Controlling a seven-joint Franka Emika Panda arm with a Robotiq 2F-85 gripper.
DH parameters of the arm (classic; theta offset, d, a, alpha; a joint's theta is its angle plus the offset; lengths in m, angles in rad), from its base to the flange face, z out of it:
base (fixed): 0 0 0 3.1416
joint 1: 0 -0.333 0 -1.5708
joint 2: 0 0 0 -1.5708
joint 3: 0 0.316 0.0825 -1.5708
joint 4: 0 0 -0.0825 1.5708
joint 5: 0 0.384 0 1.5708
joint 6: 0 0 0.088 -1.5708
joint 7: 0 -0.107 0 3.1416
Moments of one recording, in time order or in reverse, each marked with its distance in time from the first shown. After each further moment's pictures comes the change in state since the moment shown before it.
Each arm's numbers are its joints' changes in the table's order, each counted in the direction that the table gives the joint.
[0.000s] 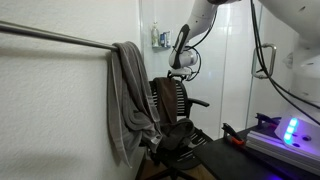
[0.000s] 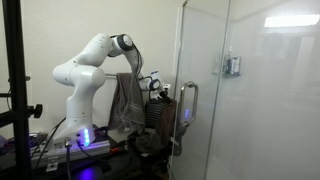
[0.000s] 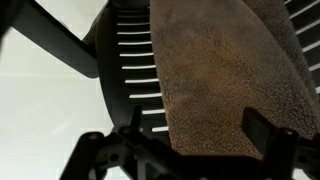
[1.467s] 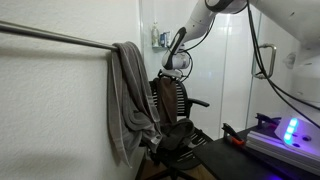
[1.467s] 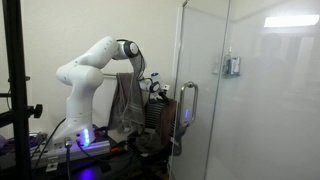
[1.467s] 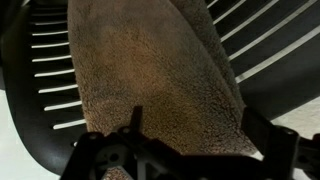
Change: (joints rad) arm 0.195 -0.084 0.271 -0.181 -0.002 0.068 -0.007
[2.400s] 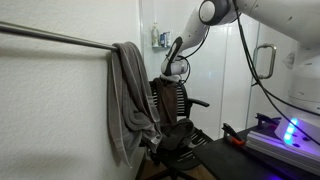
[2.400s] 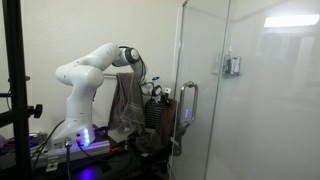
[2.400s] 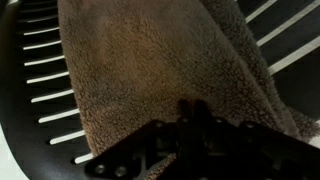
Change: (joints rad) arm -0.043 -0.141 -0.081 -0.142 0.021 0.010 -0.120
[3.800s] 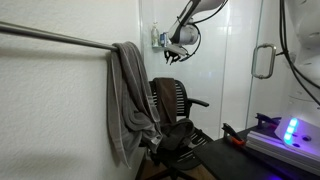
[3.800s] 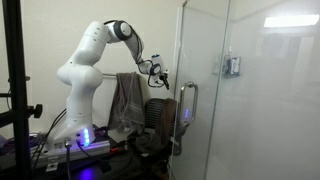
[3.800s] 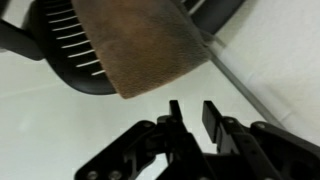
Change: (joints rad) arm 0.082 0.522 0.084 0.341 -0.087 -0.156 -0.006
